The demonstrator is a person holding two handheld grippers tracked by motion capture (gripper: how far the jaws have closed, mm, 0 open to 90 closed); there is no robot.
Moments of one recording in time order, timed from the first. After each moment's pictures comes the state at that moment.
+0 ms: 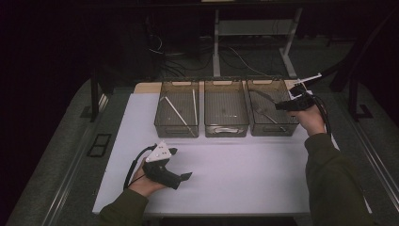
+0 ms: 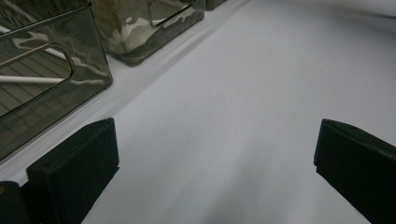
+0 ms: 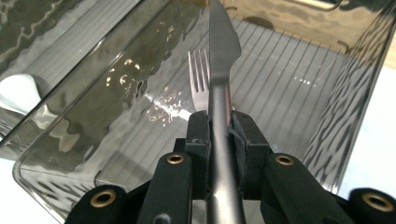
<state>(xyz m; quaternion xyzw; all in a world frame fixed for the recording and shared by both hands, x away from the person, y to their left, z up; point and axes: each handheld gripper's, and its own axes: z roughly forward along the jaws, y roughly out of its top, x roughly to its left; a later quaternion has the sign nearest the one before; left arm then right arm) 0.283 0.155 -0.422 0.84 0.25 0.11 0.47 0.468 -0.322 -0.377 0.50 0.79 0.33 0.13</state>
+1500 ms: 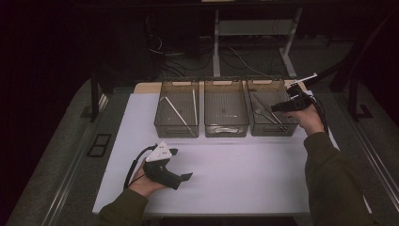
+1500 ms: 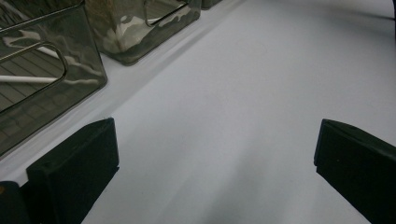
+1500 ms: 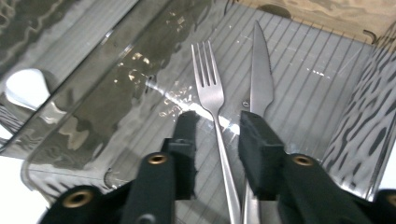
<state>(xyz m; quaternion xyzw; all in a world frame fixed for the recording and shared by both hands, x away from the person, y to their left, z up) 0.283 0.154 -0.423 0.84 0.25 0.10 0.47 0.473 -0.316 -0.381 0.50 0.80 0.33 0.10</state>
